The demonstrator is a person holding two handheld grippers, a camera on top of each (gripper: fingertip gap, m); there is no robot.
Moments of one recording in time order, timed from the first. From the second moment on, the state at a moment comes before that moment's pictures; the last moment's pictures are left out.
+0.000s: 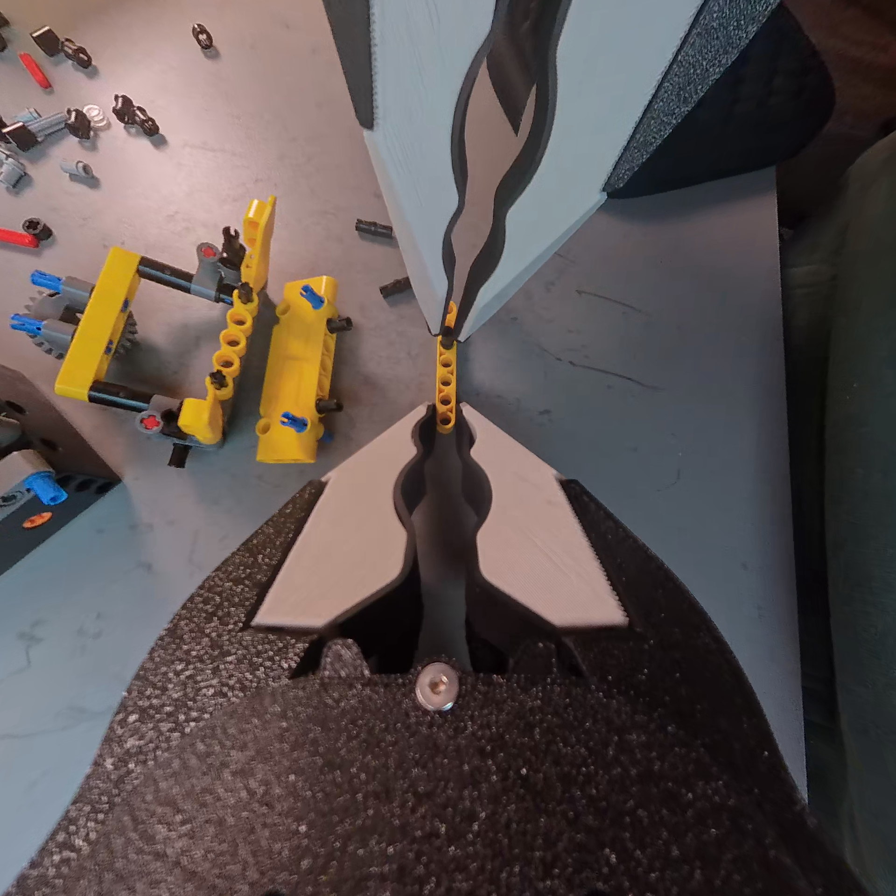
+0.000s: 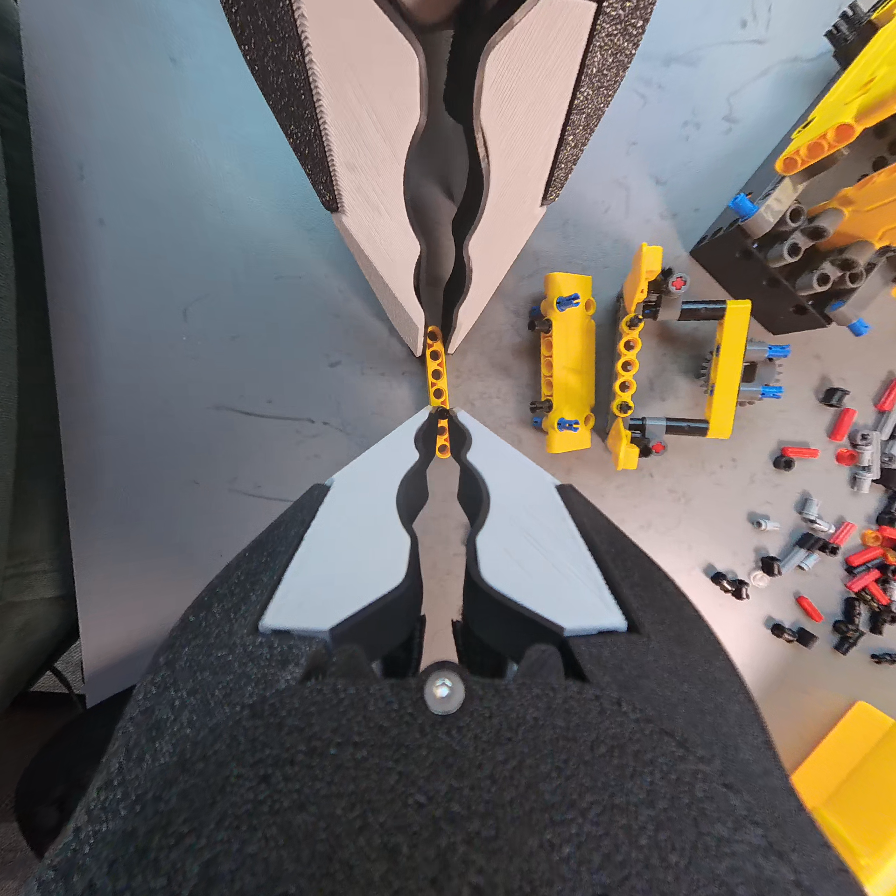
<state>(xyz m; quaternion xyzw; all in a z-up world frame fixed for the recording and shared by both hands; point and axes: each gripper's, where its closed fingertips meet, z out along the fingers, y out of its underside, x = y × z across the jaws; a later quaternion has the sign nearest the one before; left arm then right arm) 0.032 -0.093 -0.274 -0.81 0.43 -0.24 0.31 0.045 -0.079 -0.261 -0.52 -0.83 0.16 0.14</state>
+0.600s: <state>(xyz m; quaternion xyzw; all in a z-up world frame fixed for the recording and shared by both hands) 0.032 -0.094 -0.275 -0.81 0.43 -0.24 0.32 0.048 -0.082 -0.265 -0.49 -0.86 0.11 0.08</state>
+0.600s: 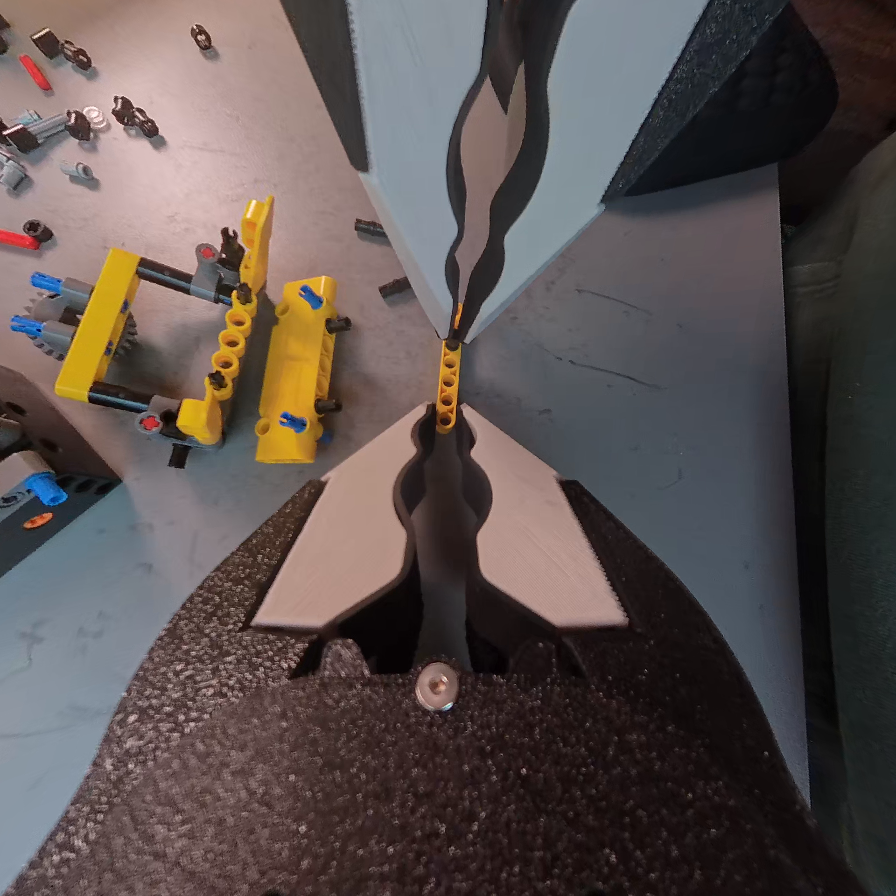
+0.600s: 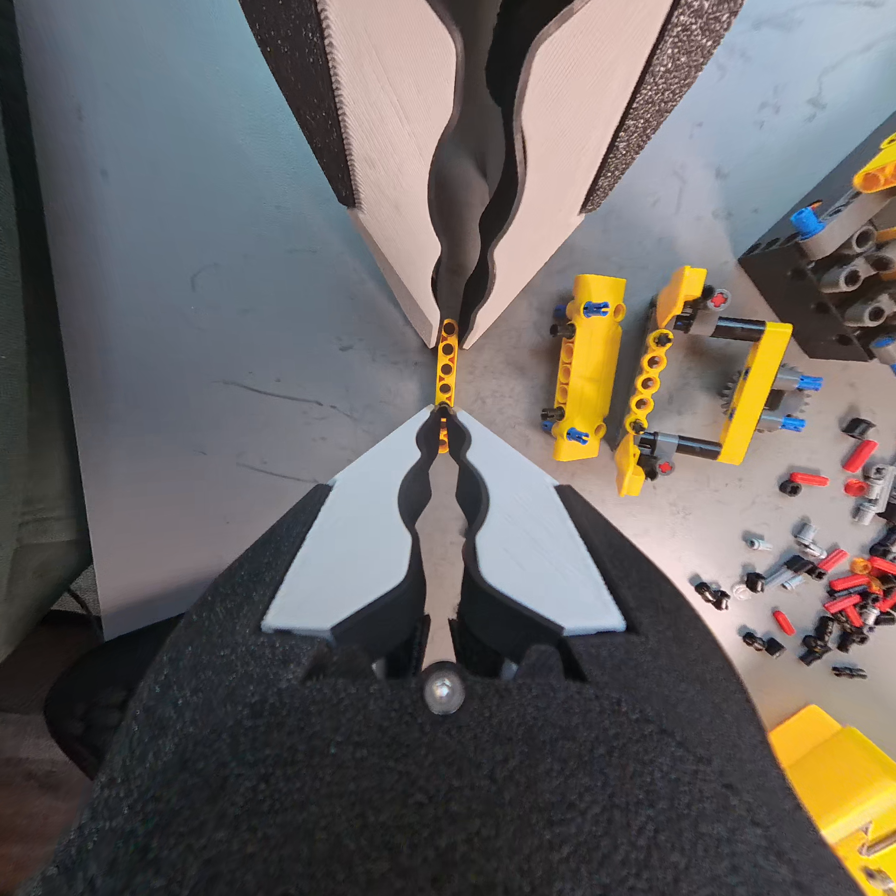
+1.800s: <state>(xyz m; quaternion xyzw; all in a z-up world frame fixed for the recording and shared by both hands) 0.032 -0.094 -0.274 -0.81 0.43 -0.23 0.32 0.063 -0.051 -0.273 -0.69 -0.65 0.25 0.21</state>
